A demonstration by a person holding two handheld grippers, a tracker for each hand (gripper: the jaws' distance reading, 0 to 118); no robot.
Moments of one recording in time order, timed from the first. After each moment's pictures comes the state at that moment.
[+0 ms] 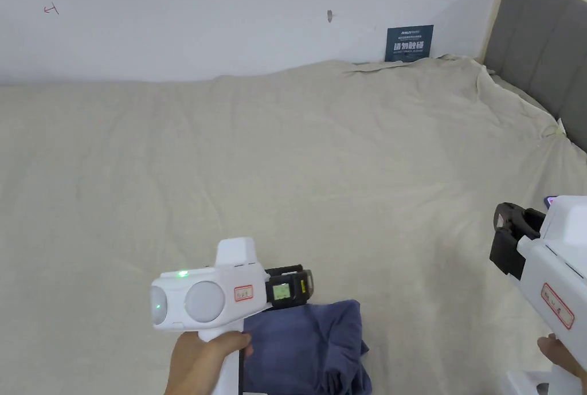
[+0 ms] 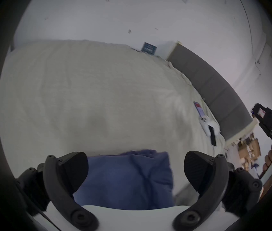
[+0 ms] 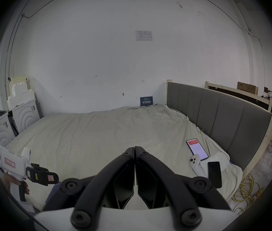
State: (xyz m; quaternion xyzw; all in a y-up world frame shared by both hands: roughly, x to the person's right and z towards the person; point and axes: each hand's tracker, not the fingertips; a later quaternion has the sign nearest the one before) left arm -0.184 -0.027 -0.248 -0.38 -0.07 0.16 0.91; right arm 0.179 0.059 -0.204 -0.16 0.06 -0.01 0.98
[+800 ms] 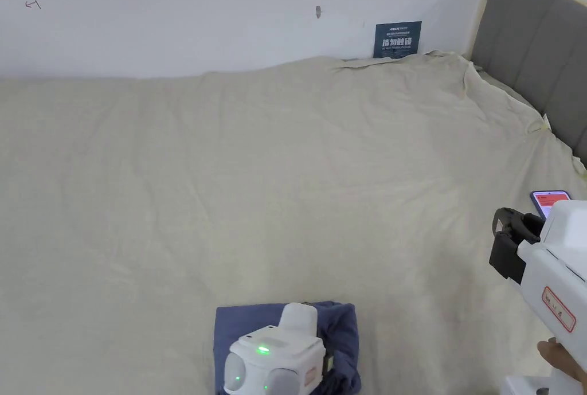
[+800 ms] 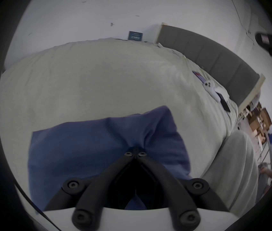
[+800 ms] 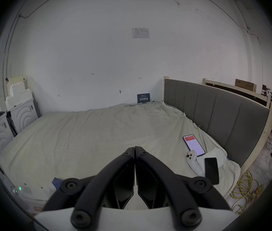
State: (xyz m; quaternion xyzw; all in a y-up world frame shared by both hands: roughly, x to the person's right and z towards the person) left arm -0.074 -0.130 -0.223 -0.42 -0.15 0.02 0.90; right arm 0.190 0.056 -0.197 -0.18 0.04 -0.02 0.98
